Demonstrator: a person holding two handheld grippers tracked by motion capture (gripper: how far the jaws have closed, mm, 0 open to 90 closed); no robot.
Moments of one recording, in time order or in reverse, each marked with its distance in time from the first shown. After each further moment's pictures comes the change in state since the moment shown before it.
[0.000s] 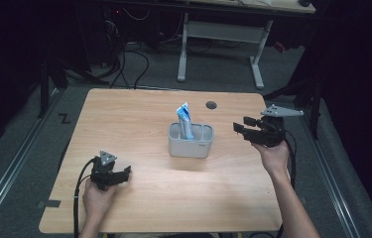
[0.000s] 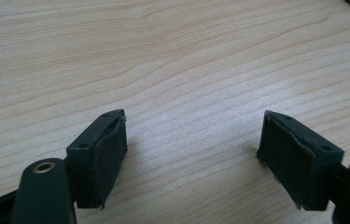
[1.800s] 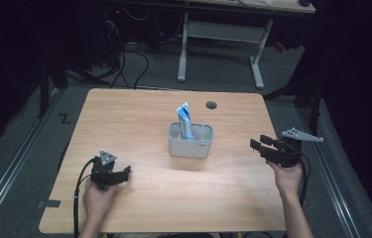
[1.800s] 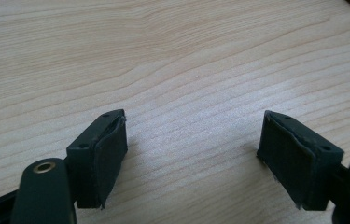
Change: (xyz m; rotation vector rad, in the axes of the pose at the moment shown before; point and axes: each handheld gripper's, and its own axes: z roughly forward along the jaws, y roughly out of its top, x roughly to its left) left arm 0.000 0.000 0.000 -0.001 0.004 -0.004; right arm -0.032 -0.073 -0.025 -0.049 -0.040 0.157
